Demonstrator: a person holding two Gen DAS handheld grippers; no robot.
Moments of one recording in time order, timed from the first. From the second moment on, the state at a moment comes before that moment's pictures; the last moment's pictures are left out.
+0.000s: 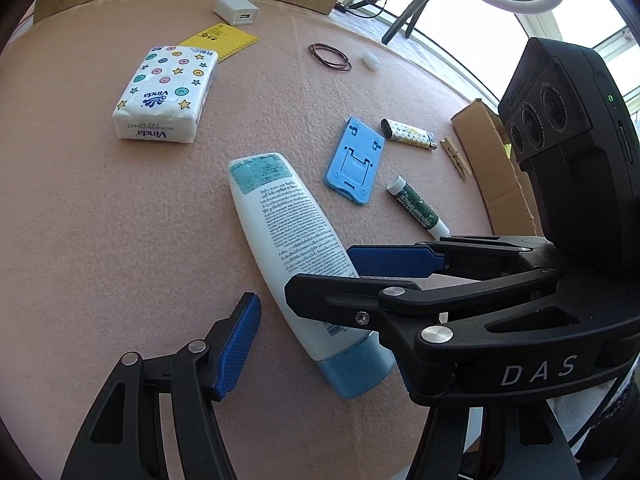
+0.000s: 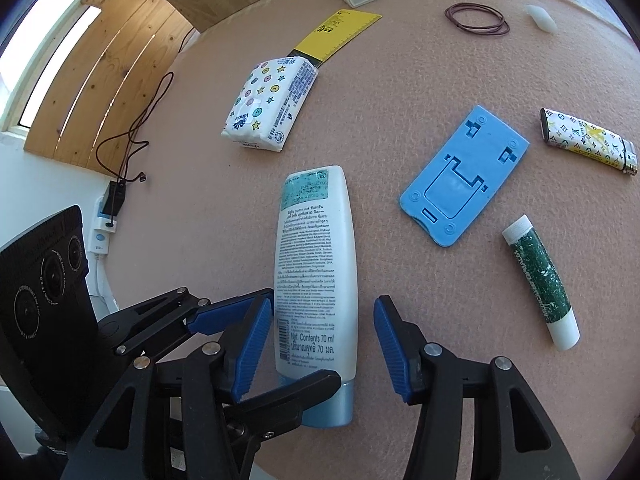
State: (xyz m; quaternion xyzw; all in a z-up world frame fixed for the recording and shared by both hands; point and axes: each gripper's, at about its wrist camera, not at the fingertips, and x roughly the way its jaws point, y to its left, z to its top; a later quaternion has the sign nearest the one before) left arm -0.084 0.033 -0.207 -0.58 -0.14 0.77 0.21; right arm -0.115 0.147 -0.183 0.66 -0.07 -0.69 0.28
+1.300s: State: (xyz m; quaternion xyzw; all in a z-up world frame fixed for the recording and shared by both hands) left arm -0.118 0.209 -0.130 -0.52 -0.03 0.79 0.32; right arm -0.106 0.311 -0.104 0.59 -0.14 -0.78 0.17
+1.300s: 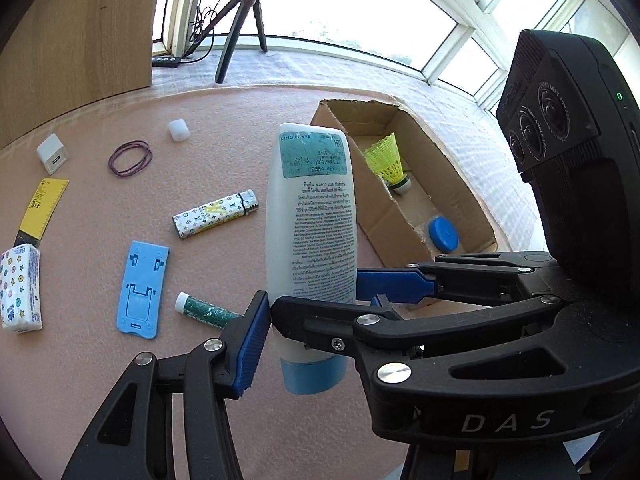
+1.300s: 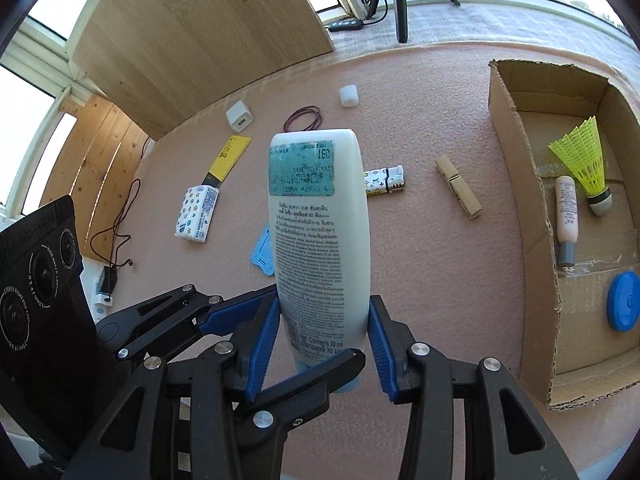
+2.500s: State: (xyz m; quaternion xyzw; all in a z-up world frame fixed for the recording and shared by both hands) left arm -0.135 0.397 -0.116 -0.50 0.05 0.77 0.39; right arm -0.098 0.492 -0.079 0.53 -0.16 -0.83 0.03
